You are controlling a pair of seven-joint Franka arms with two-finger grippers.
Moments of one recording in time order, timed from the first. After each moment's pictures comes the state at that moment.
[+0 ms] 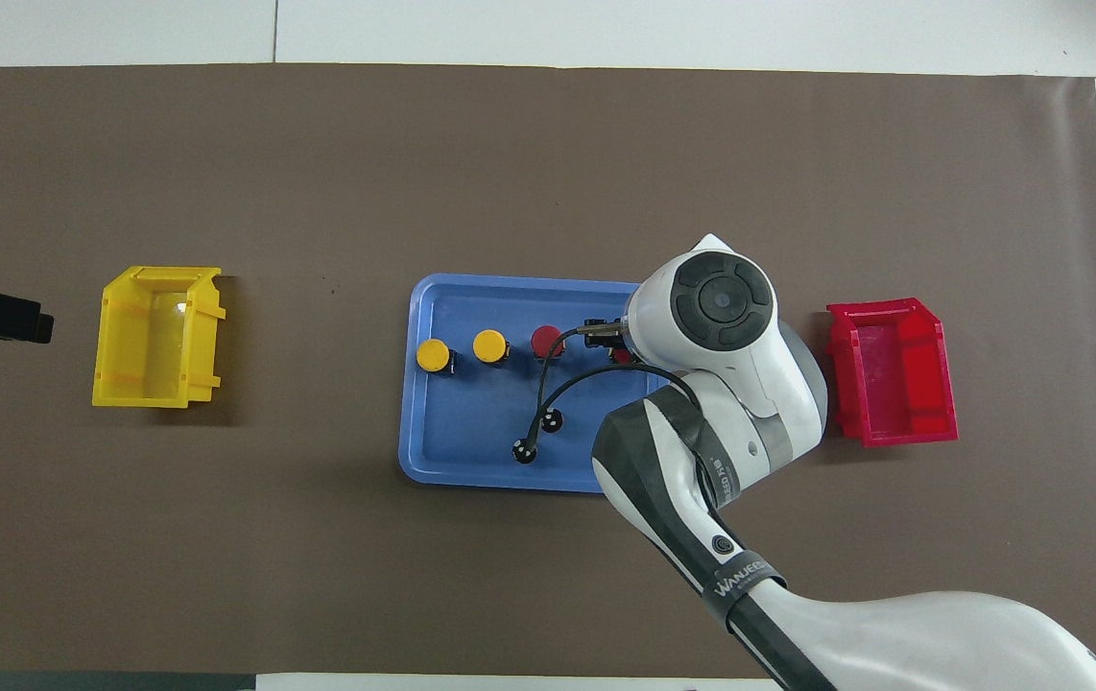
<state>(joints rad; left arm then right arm) -0.16 -0.12 0.06 -1.64 0.01 1.52 0.07 0.52 0.24 -0.03 -1.99 0.01 2.32 0.47</state>
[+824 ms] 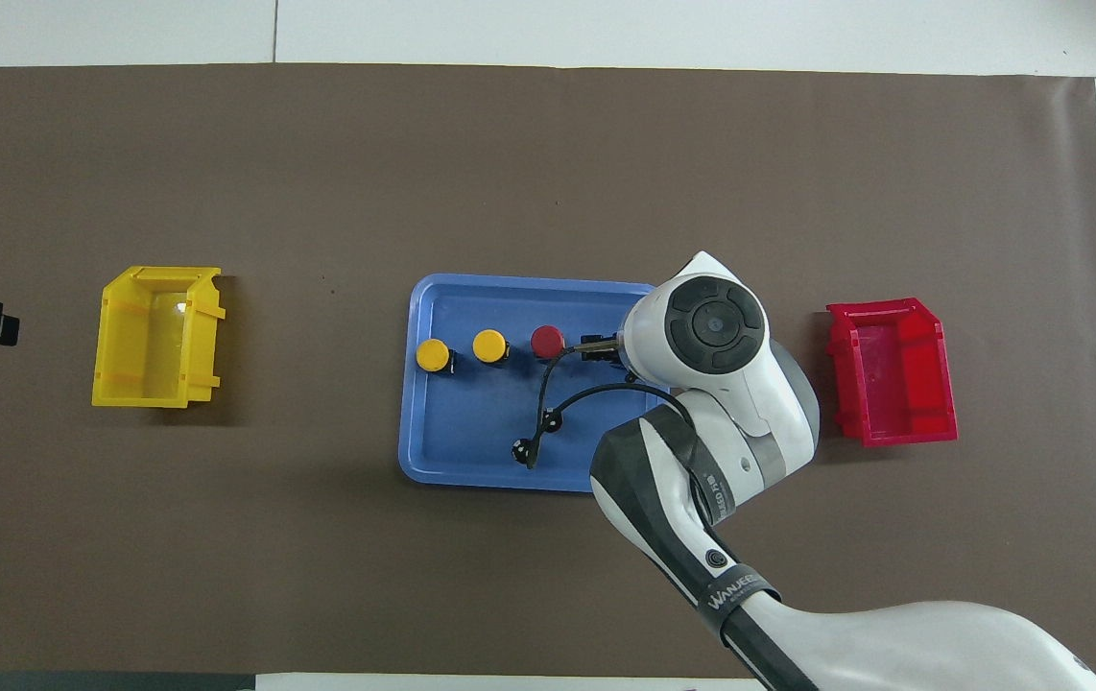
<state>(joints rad) -0.12 -0.14 0.06 -1.64 0.01 1.51 0.07 0.53 0.23 -0.03 -2.02 0.01 2.33 0.47</state>
